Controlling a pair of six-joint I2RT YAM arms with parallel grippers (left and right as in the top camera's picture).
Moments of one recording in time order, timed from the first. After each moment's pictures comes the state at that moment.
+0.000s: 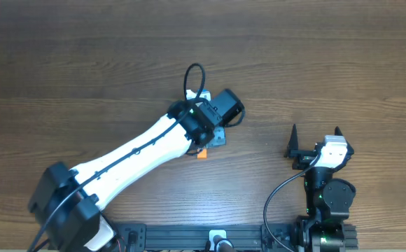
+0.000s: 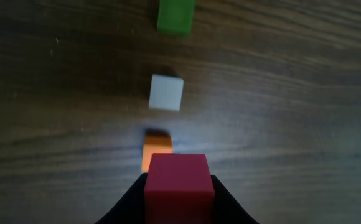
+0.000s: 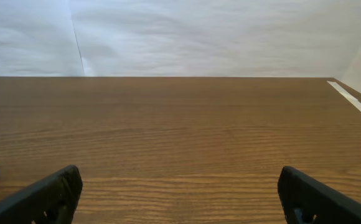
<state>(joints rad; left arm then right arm) -0.86 1.70 1.32 -0.97 -0.13 -0.98 -0.05 0.01 0.01 -0.07 0.03 -0.03</state>
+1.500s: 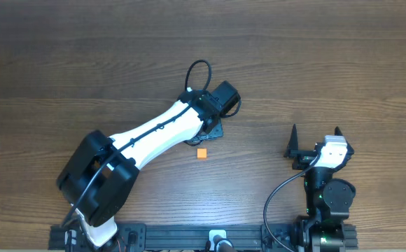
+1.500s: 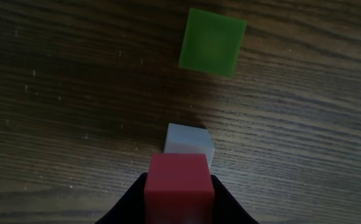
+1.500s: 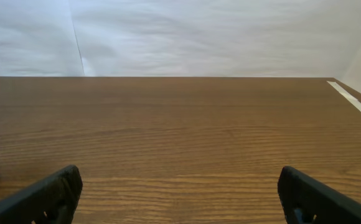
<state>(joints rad) -0.78 1.90 1.32 -0.87 -0.13 -0.93 -0.05 0.01 0.01 -0.07 0.03 -0.03</state>
